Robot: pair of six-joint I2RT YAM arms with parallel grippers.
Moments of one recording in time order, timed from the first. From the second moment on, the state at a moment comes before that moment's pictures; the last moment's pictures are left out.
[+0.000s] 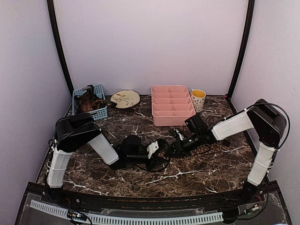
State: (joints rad) left arm -0.95 2.22 0.90 0.97 0.41 0.15; right arm 0.68 1.81 0.83 0.04 -0.78 0.62
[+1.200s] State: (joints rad) left arm -0.95 2.26 0.90 1.07 0.42 0.10; right arm 0.58 1.83 0.75 0.14 -0.81 0.58
